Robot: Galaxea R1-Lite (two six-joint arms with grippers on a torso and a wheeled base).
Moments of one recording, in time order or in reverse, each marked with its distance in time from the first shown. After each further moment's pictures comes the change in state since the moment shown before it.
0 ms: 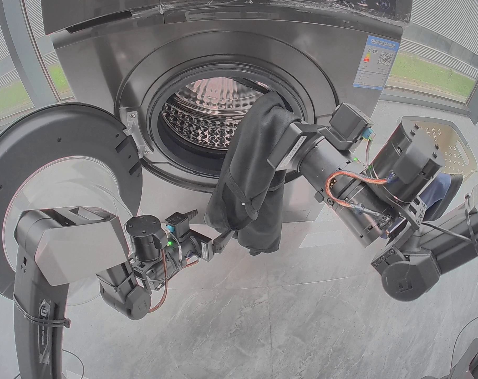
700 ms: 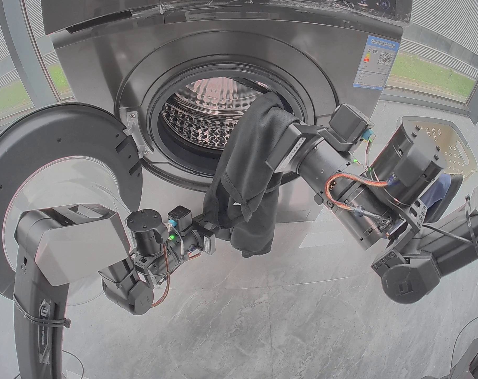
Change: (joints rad) left arm 0.000 0.003 -0.053 0.000 -0.013 0.044; right arm 0.010 -0.004 0.008 -0.006 0.000 0.001
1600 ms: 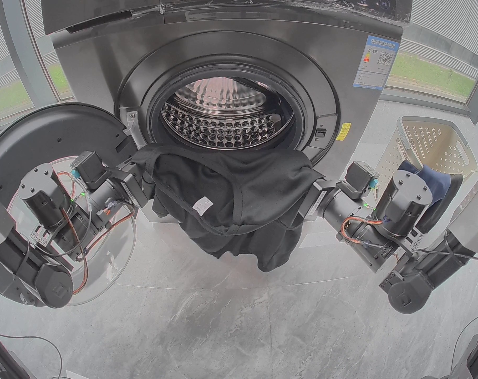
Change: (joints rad) left arm 0.126 -0.571 0.311 0.000 -0.063 -0.223; right arm -0.146 0.069 0.250 -0.099 0.008 0.048
